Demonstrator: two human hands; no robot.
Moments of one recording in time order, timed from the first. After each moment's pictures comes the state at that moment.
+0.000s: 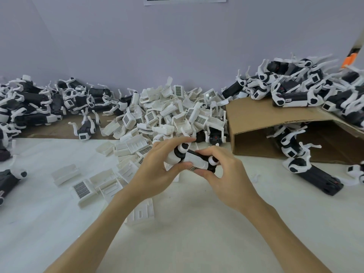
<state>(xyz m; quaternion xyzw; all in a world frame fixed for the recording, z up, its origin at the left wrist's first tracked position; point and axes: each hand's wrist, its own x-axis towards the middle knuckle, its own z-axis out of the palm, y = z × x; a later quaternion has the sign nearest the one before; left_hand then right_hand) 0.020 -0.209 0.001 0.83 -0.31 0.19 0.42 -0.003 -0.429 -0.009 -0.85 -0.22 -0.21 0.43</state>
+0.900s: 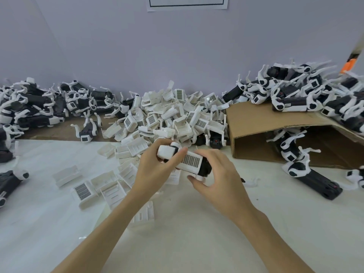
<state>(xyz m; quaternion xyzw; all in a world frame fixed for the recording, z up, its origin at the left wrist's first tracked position) 0.017 -0.223 0.005 0.77 -0.09 0.16 0.61 -0.008 -0.413 -0.013 -0.88 -0.21 -0.26 0.34</state>
